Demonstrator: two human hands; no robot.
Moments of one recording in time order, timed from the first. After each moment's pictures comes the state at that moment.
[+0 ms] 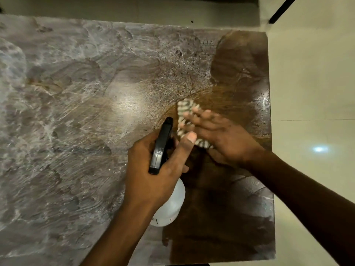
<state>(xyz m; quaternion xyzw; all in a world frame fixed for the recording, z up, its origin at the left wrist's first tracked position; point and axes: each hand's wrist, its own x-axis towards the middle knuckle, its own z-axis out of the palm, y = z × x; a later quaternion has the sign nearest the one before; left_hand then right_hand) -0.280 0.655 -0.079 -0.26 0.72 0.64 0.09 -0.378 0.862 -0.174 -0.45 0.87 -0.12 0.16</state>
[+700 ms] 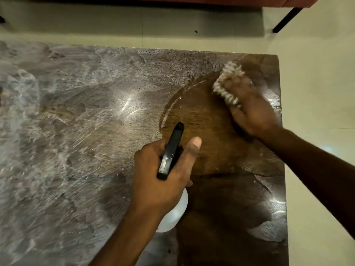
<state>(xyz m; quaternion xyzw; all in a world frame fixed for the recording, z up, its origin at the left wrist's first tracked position) -0.336 0.618 -0.069 -0.24 0.72 0.64 0.11 -0.494 0.857 -0.169 -0.19 0.96 -0.16 0.13</state>
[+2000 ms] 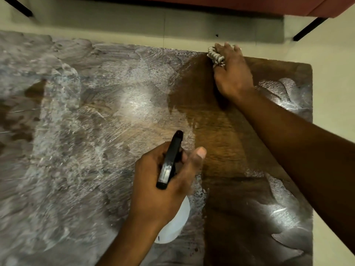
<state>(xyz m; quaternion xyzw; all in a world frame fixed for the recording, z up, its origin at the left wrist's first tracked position) -0.305 0.545 -0.076 -0.24 0.71 0.65 0.09 -0.553 0.694 -0.158 -0.06 0.96 -0.25 0.12</state>
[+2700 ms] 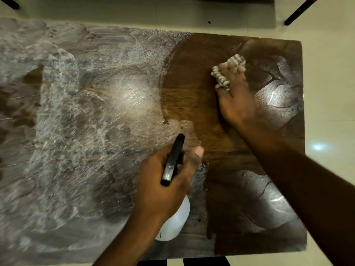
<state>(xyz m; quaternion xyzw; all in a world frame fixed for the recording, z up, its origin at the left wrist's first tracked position) -0.252 0.547 -0.080 -0.21 0.73 0.64 0.13 -0.441 0.728 -0.163 -0.01 0.95 -0.29 0.11</state>
